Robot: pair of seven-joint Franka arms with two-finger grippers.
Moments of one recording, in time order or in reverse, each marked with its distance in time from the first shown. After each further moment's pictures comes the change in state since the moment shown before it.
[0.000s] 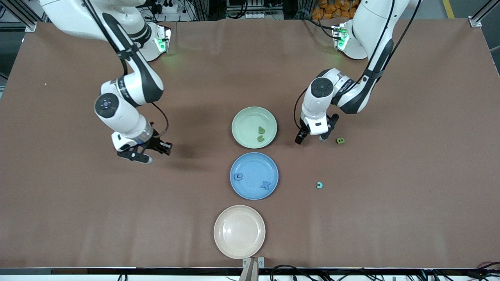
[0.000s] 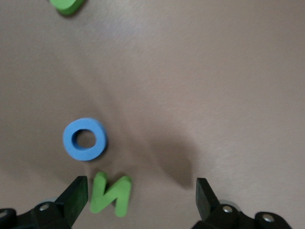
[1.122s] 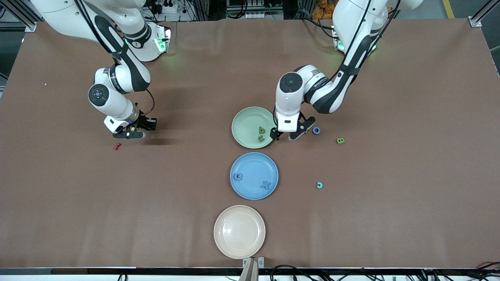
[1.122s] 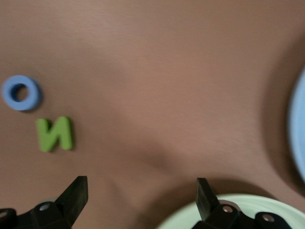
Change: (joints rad) left arm -0.151 0.044 0.007 0.200 0.000 -0.185 0.169; right arm -0.182 -0.077 -0.018 -0.442 -0.008 0.177 -0.447
